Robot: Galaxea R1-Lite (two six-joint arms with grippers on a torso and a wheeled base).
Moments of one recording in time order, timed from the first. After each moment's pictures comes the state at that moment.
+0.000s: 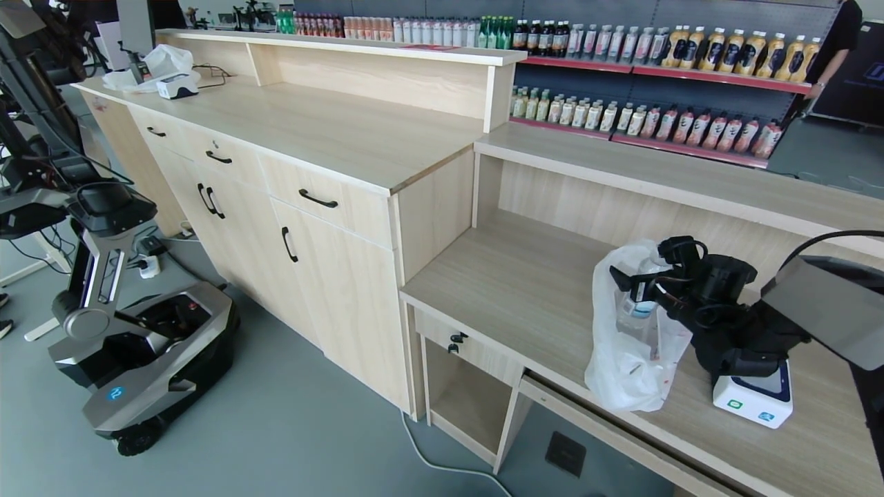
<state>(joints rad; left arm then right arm) 0.00 0.00 0.00 0.00 -0.06 0.01 -0.08 2.48 -1.20 -1.26 0.16 -0.13</state>
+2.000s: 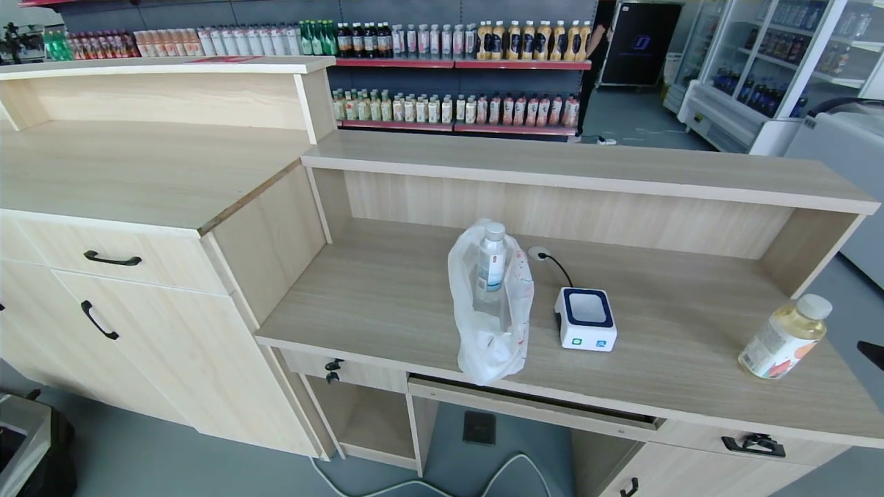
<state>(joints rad) 0.00 0.00 0.00 0.00 -0.06 0.01 -0.80 1.87 -0.60 -0.89 0.38 -0.34</state>
